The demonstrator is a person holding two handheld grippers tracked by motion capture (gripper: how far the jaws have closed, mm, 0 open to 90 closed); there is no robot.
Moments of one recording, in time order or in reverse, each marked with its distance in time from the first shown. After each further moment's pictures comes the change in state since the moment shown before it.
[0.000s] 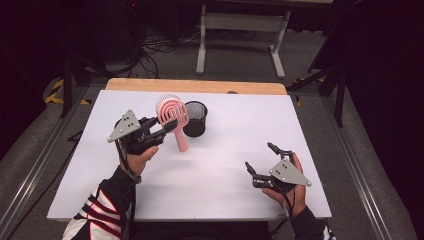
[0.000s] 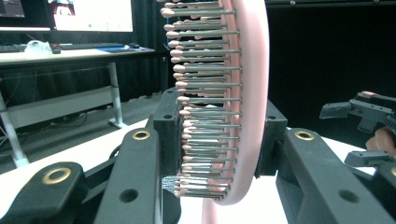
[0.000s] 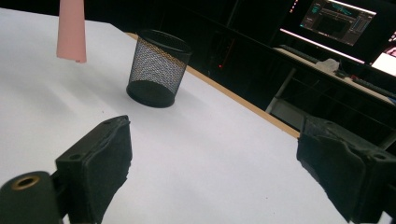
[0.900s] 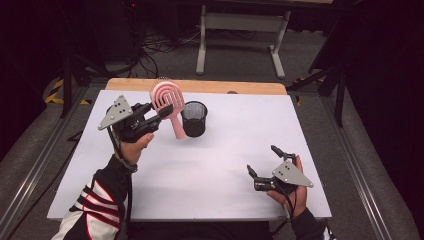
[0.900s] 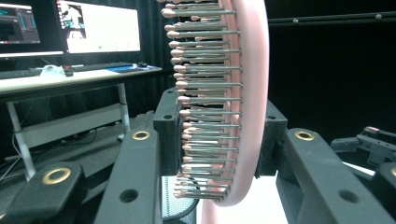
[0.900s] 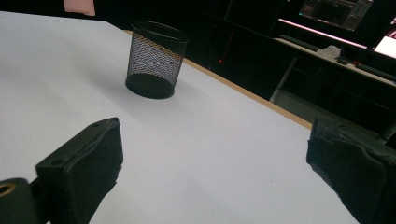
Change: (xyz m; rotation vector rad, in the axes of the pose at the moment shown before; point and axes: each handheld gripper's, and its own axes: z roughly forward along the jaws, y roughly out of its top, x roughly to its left) left arm 0.009 0.039 -0.002 -0.048 0.021 0.037; right arm -0.001 -0.013 -0.002 0.008 -0.007 0.053
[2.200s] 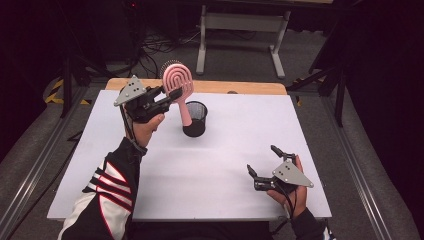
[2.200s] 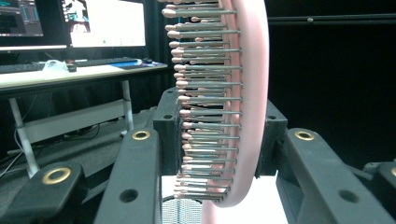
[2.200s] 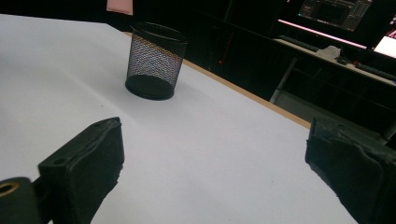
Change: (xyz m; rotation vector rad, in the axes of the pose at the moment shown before) left arm 0.022 0.015 0.044 0.023 0.019 -0.030; right arm 0.000 -0.001 0.000 -0.007 0.003 0.009
